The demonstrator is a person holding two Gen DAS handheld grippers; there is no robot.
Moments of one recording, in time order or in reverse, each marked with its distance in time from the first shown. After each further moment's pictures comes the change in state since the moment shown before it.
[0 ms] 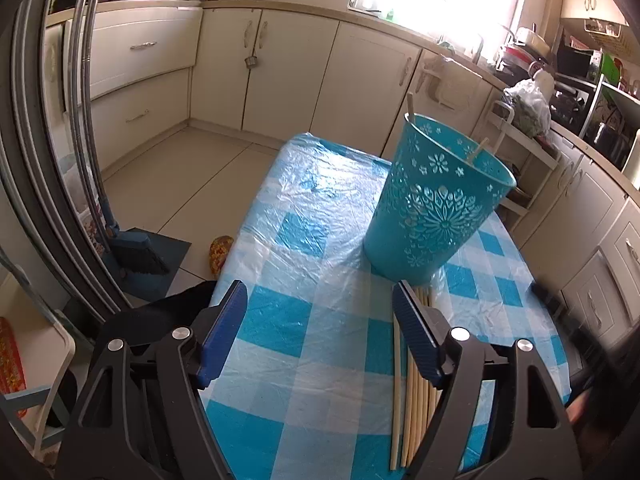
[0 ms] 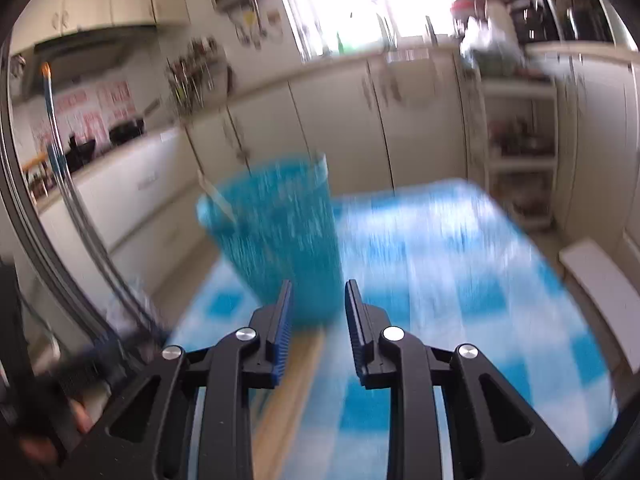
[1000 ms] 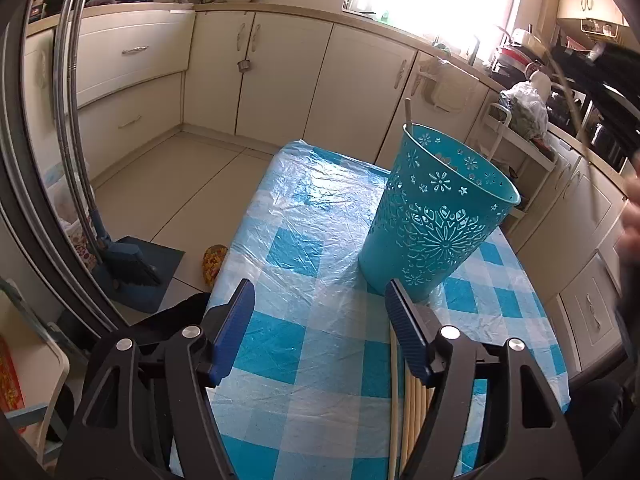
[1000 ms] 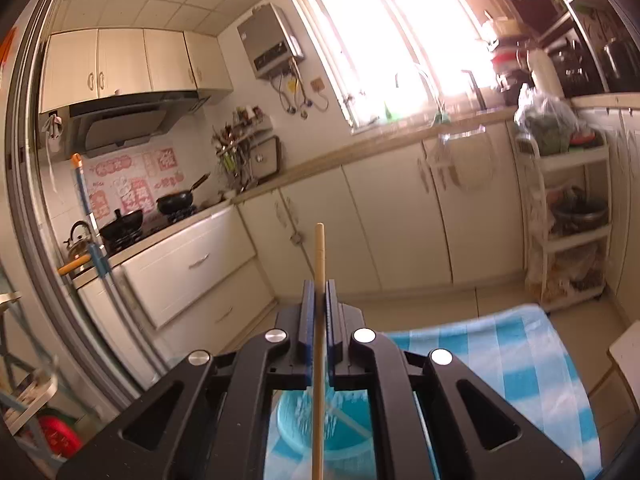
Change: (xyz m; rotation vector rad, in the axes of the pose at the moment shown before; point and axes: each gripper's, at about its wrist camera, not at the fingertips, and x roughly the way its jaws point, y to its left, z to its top) left arm 0.013 0.000 0.019 0.004 -0.018 -0.020; right arm -0.007 0.052 0.179 -0.020 -0.405 0.171
